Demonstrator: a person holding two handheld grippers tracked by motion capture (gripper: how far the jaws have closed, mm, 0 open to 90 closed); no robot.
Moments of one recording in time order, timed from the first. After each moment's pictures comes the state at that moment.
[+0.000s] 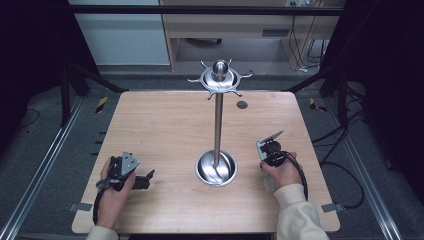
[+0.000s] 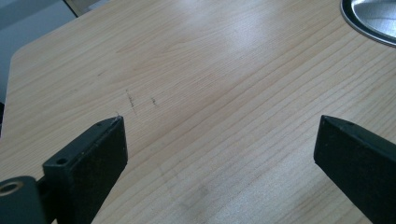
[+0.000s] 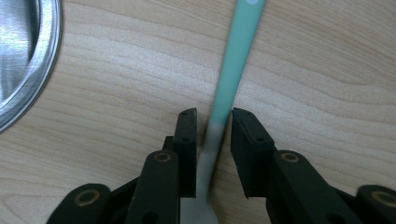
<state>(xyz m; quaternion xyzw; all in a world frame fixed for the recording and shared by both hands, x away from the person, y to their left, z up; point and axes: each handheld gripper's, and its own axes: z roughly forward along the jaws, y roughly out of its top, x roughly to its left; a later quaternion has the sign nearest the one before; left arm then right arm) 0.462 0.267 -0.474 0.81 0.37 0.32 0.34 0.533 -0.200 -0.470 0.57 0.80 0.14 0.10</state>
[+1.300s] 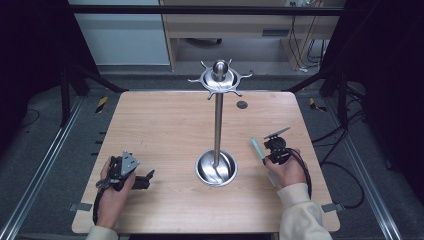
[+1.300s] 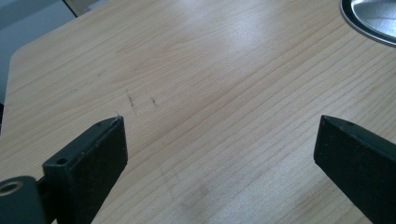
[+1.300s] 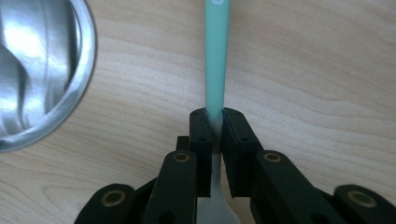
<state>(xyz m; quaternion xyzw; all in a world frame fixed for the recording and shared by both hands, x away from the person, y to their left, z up) 0.462 0.268 -0.474 0.81 0.37 0.32 0.34 0.529 -0.208 -0.447 0.57 0.79 0.19 0.10</state>
